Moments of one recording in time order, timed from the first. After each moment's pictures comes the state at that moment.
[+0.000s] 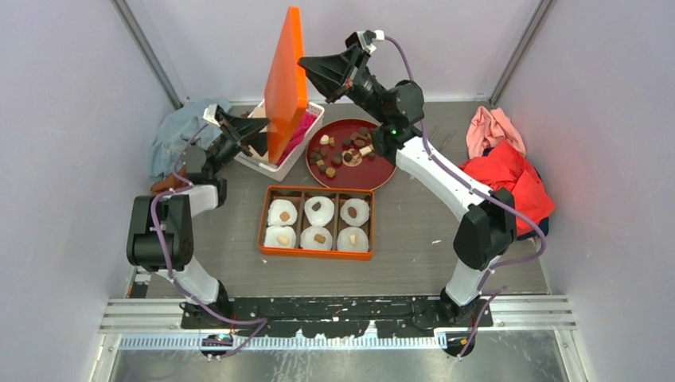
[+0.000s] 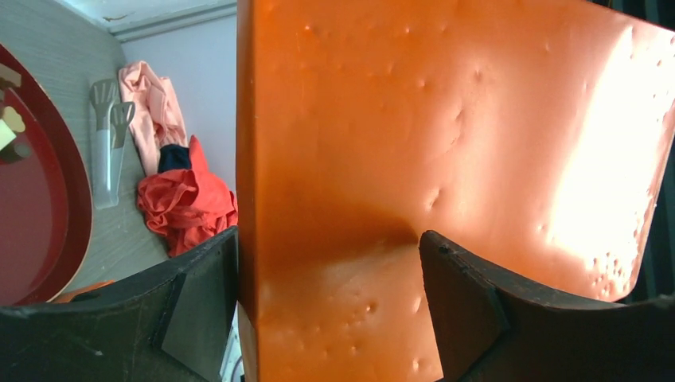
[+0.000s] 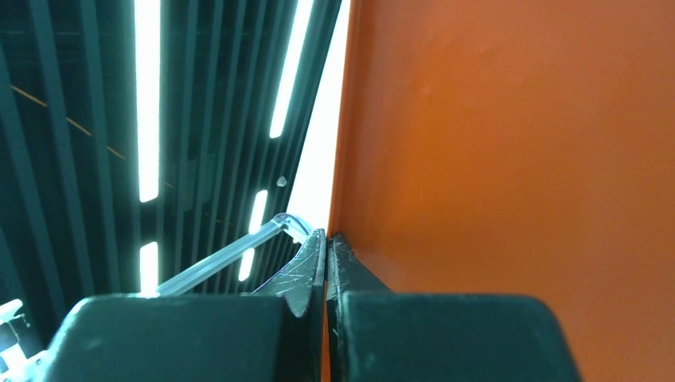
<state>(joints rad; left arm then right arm) 0.01 1.66 0.78 1.36 0.84 -1.79 0.60 1.74 1.63 0.92 -0.53 1.89</state>
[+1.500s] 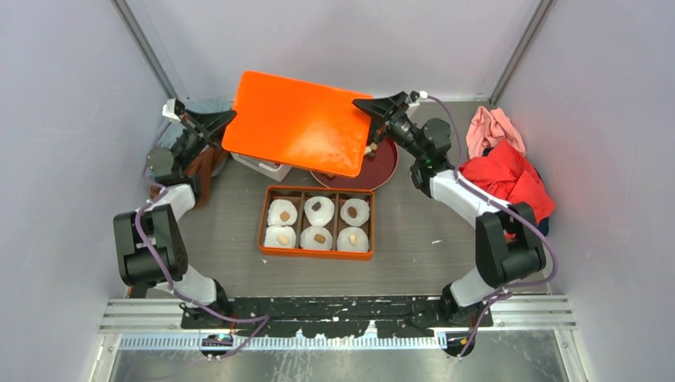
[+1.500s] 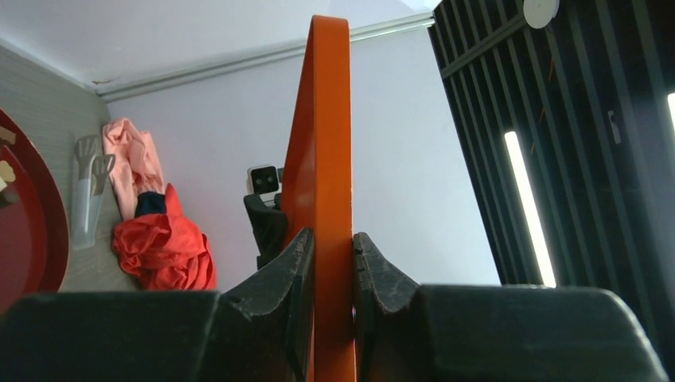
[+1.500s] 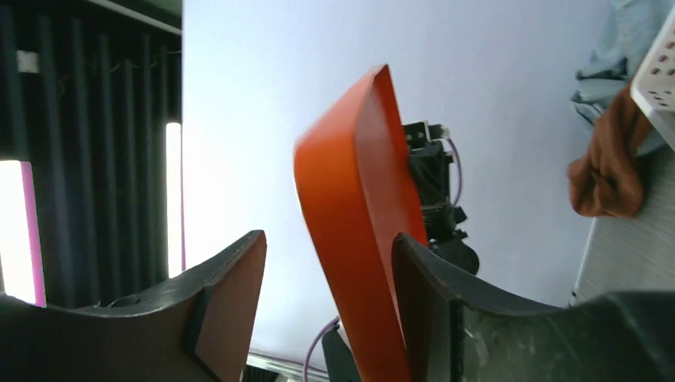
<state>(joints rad) 0.23 1.56 0.82 1.35 0.88 -1.96 0.32 1.57 0.99 0.95 -0.56 1.84</state>
